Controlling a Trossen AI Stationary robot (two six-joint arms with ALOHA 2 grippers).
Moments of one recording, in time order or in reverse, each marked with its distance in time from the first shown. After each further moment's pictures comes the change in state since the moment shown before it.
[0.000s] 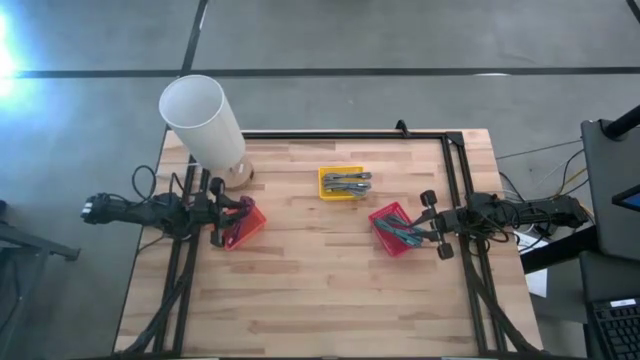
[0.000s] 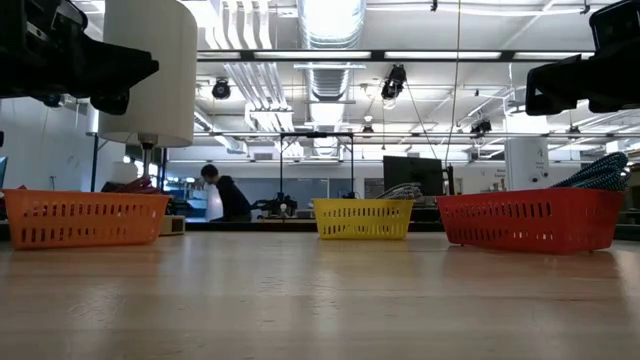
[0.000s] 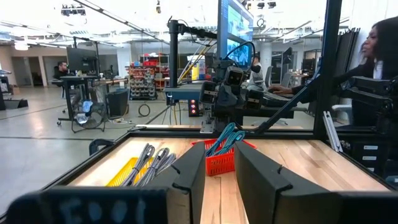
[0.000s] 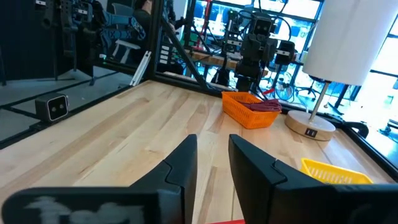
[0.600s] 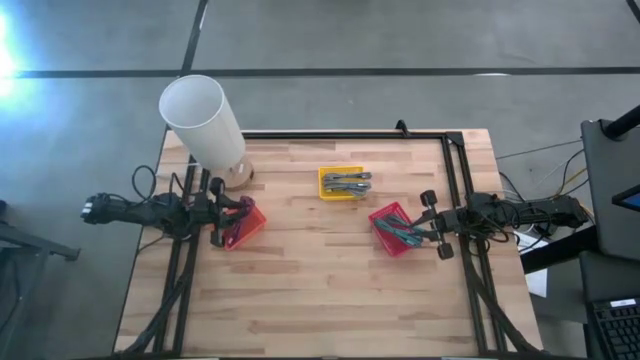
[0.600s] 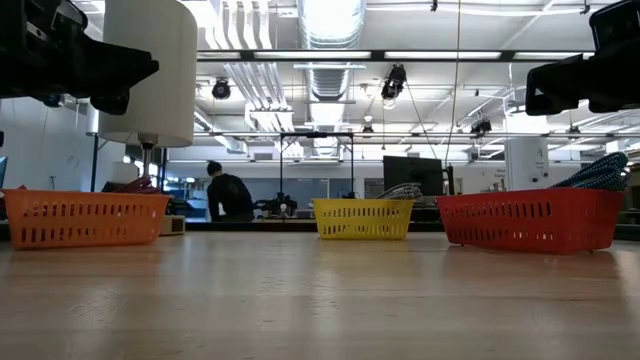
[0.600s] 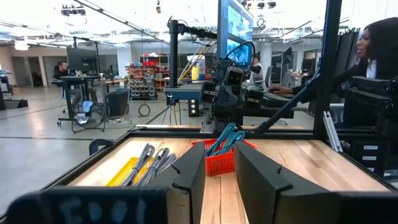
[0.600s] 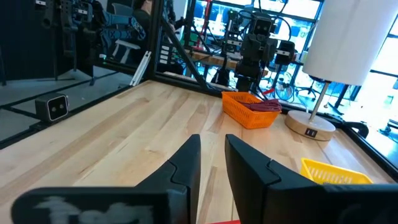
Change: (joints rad) left arm 0.000 0.000 0.000 0.000 0.000 0.000; right arm 0.000 0.000 0.000 0.000 0.000 0.000
